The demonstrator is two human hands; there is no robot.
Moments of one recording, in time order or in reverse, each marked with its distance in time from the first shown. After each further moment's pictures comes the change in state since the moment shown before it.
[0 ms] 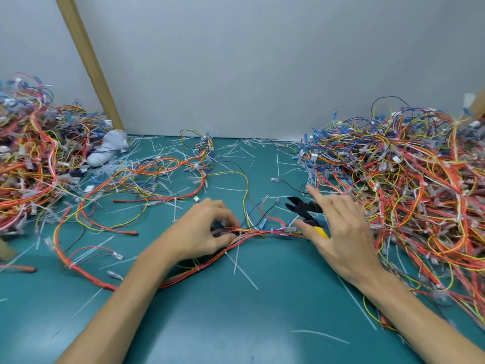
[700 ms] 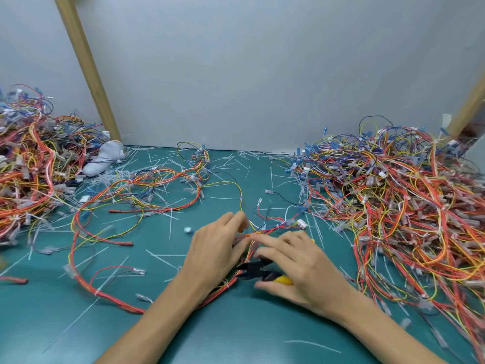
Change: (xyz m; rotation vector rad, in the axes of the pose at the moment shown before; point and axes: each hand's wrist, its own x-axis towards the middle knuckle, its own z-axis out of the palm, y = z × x) left_hand -0.002 0.040 0.033 0.095 0.346 -0.053; right_hand -0.006 -0.044 -0.001 0.037 -0.147 -0.498
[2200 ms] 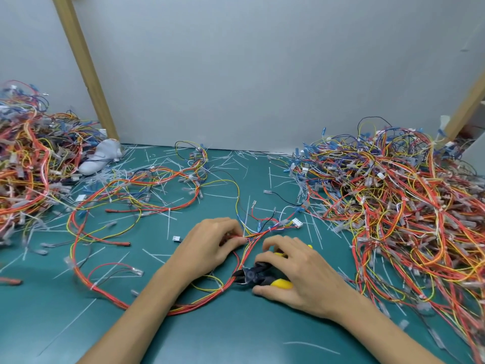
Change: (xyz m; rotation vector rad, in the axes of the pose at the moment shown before) left_hand 0.011 -0.034 0.001 -0.169 -0.163 0.091; right_hand -0.003 -0.004 -0.002 0.159 -0.232 0.219
